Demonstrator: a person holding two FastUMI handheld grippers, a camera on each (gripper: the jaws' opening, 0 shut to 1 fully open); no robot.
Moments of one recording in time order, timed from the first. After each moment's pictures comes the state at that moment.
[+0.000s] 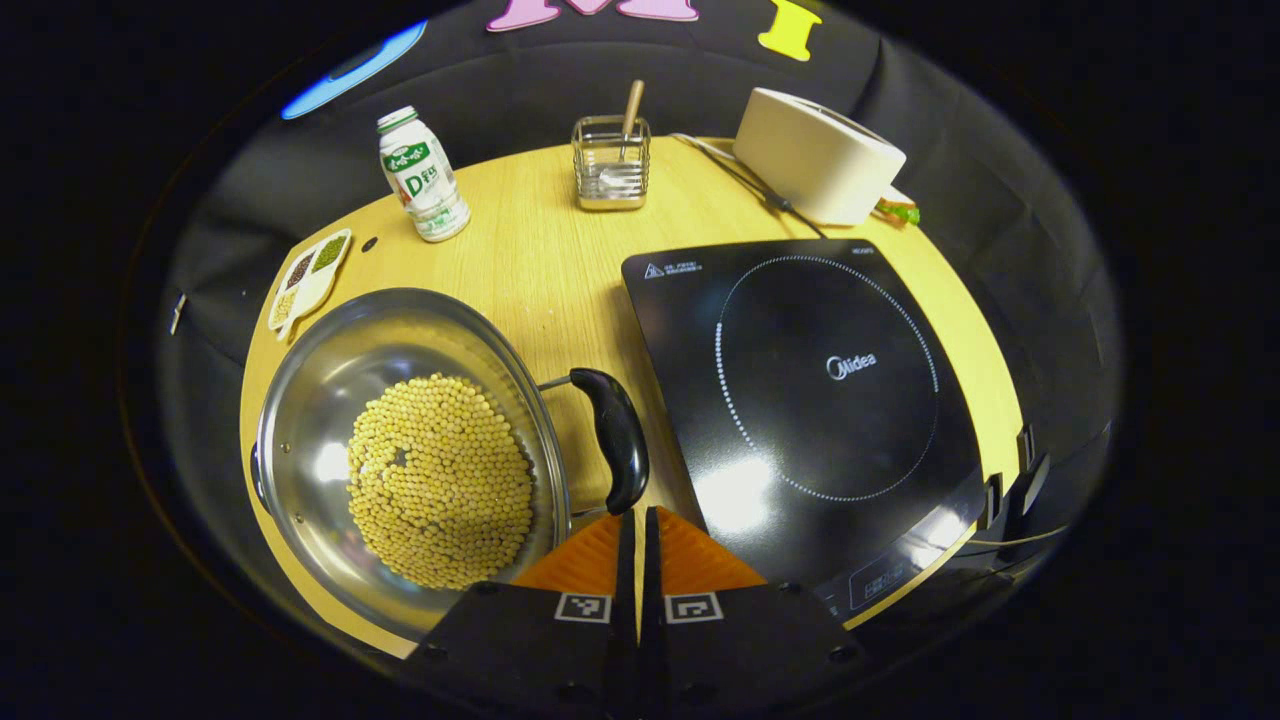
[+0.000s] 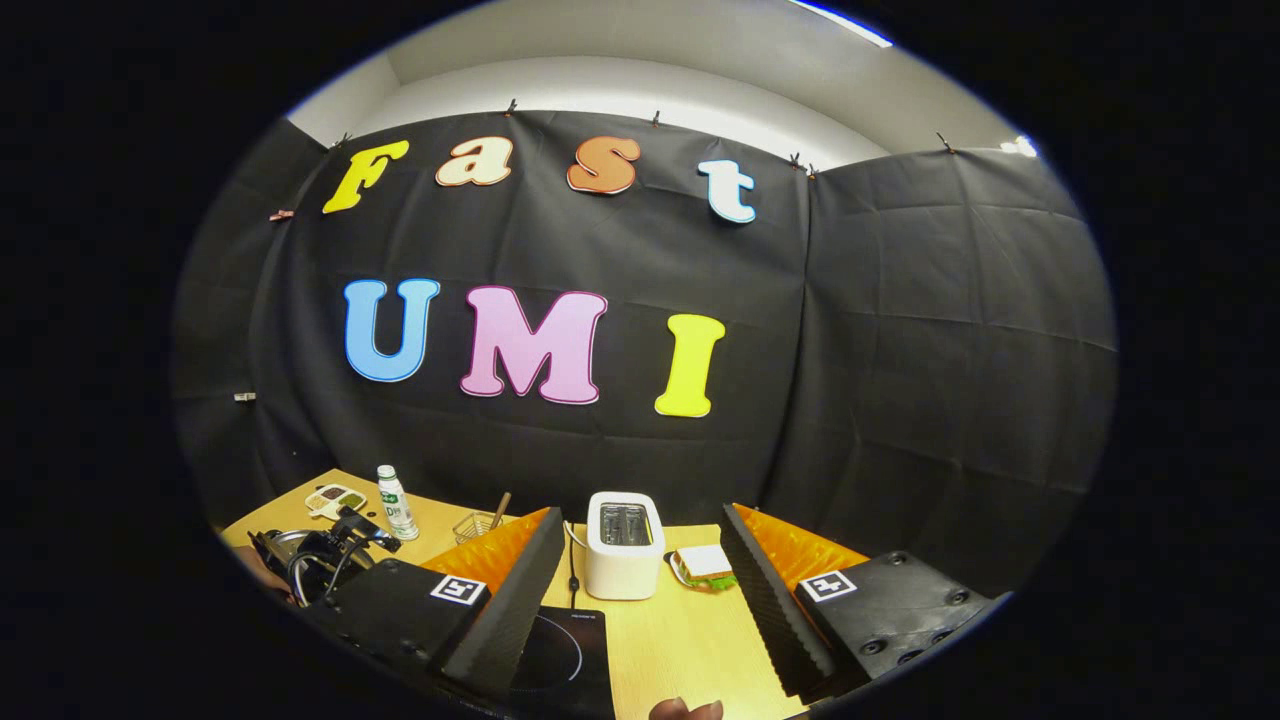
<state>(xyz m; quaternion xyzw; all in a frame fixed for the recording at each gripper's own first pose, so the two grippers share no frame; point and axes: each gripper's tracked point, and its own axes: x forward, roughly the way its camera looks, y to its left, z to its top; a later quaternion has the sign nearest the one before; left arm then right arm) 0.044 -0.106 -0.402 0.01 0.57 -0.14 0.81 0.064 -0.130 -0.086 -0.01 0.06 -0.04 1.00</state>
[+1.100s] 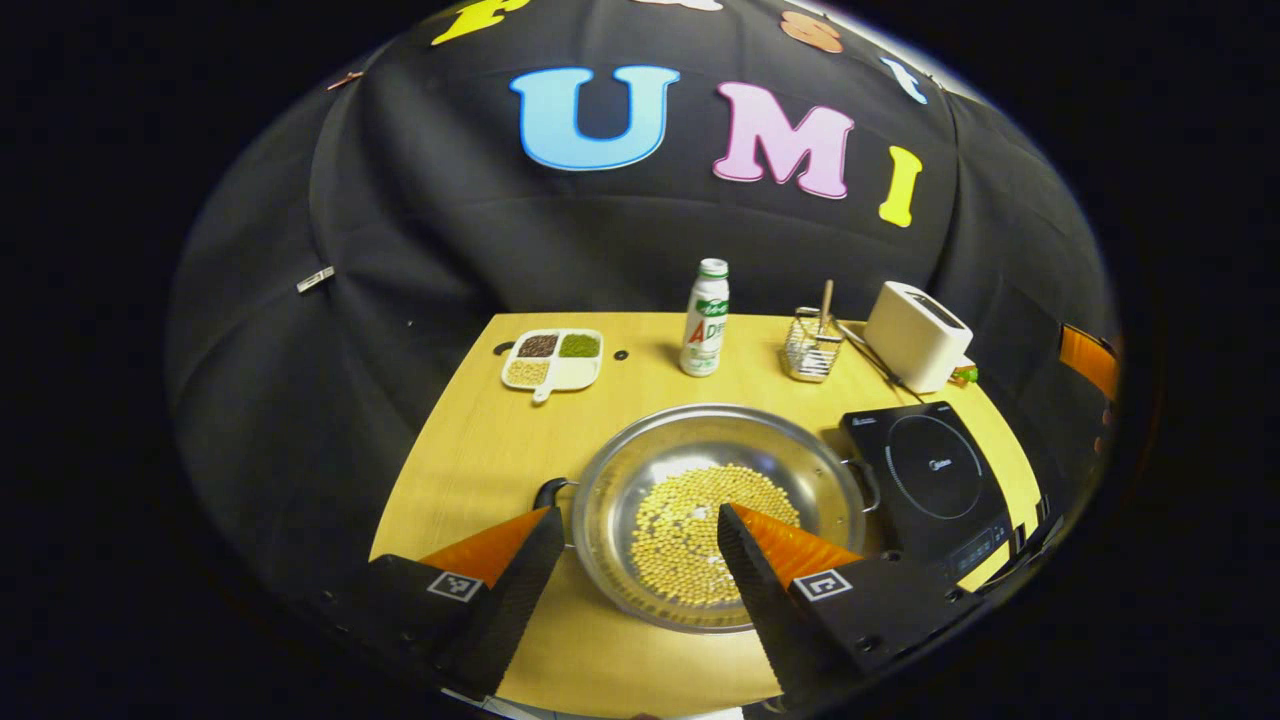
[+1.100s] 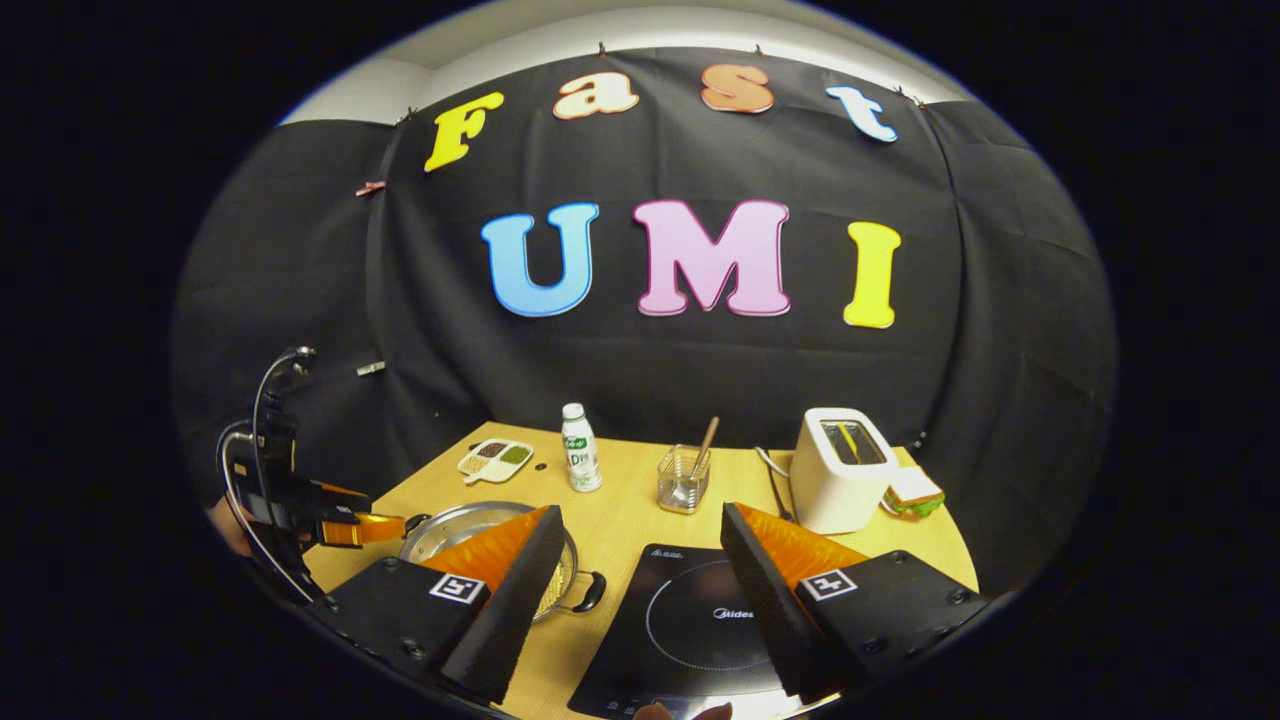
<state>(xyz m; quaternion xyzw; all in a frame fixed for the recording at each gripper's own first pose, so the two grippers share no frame) 0.042 0.164 -0.311 -0.04 0.38 -0.02 0.92 0.053 0.123 -0.185 0.04 0.20 0.15 0.97</state>
